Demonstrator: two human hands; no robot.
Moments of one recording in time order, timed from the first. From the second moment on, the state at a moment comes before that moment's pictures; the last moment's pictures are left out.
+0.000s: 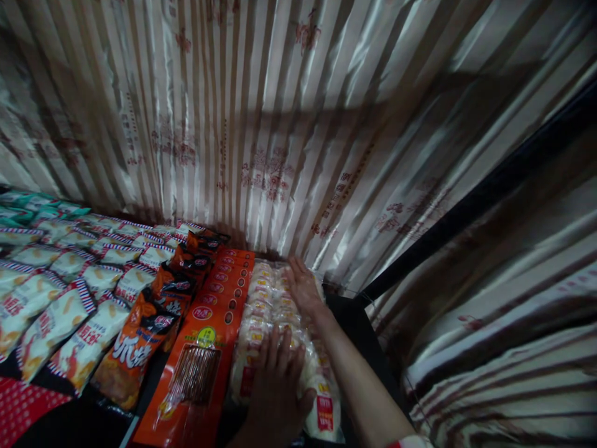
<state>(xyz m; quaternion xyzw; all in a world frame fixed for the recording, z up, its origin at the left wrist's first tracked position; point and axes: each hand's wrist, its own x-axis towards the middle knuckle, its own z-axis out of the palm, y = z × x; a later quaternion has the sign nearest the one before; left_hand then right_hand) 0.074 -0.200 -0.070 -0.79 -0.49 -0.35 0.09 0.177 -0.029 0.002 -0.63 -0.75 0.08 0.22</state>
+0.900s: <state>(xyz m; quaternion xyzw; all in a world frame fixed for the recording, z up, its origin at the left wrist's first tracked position) 0.057 -0.210 -0.062 -0.82 -0.46 -0.35 0.04 0.225 -0.276 -0.085 -0.73 -0.57 0.04 0.38</state>
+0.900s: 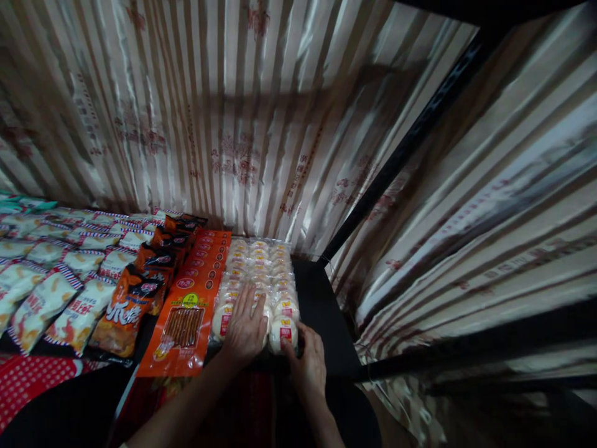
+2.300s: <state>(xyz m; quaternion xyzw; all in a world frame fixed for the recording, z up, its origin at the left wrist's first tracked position) 0.044 -0.266 -0.102 -0.78 -0.50 -0.37 0.04 0.223 -0.274 -0.086 -0.71 -0.57 0.06 0.40</state>
